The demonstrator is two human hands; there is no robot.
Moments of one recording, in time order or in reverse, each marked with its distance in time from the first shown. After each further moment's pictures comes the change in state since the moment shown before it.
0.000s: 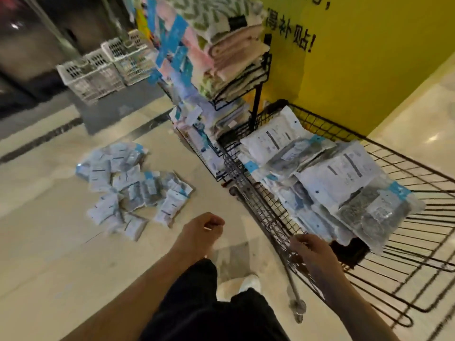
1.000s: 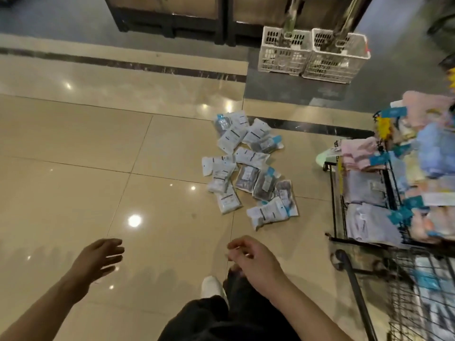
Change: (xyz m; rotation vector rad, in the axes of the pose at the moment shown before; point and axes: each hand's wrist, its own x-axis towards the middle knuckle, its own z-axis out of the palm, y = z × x) left_hand -0.228 -0.548 -0.296 -0.971 0.667 -0.786; right_hand -0.135 -0.116 0.563 -0.723 -0.827 -0.273
